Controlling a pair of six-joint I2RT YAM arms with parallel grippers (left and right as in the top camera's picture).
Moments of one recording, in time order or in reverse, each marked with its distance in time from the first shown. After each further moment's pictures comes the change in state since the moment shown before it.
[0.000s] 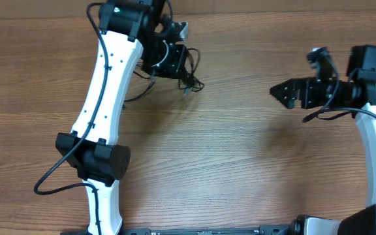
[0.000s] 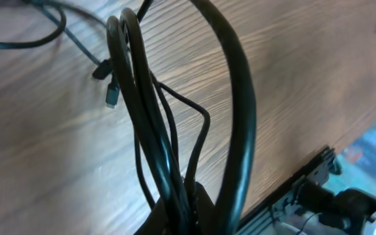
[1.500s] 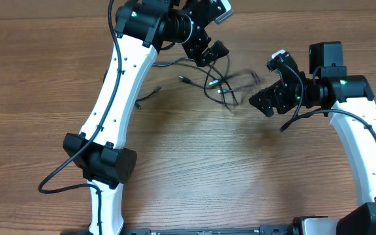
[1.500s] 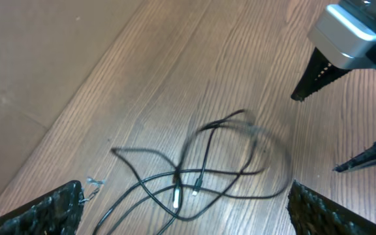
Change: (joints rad) left arm -0.069 0.000 0.000 0.491 0.088 0.562; right arm 0.200 0.024 0.000 0.036 0.189 -0.144
